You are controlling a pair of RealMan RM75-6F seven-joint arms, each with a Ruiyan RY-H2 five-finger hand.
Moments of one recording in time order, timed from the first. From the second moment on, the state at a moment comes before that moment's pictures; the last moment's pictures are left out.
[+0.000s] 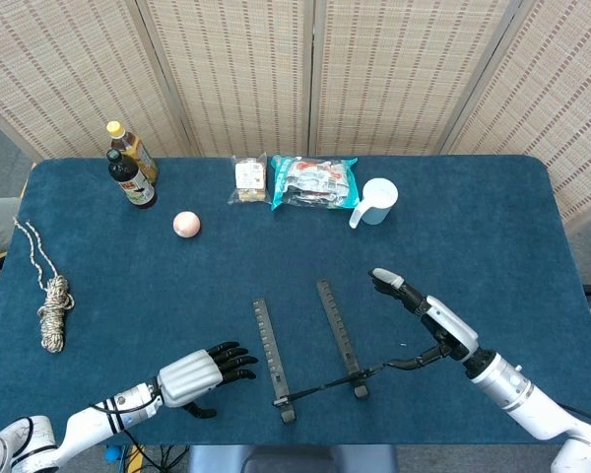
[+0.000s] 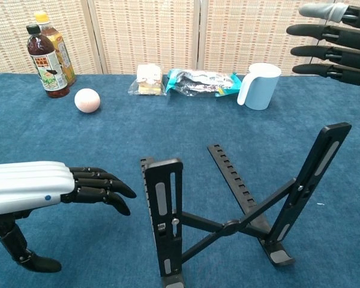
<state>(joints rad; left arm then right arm) -0.70 -1.36 0.20 -1.51 1.92 1.04 -0.28 0.58 -1.13 -0.17 -1.62 -1.77 1.39 1.35</state>
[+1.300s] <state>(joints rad) -0.84 -1.49 0.24 -1.50 1.86 0.95 -0.46 0.53 -1.14 -0.14 -1.59 -1.75 1.37 1.37</state>
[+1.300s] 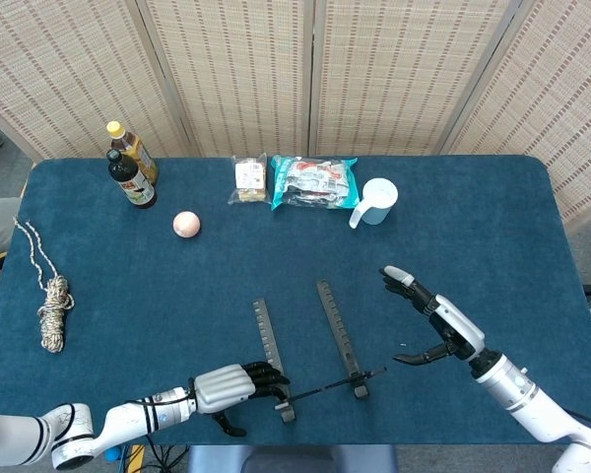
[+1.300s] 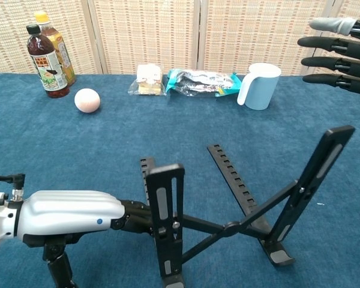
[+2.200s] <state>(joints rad) -0.81 -1.44 0.21 -1.49 1.76 1.02 -0.42 0.53 -1.08 -0.13 -1.59 -1.78 1.33 1.18</state>
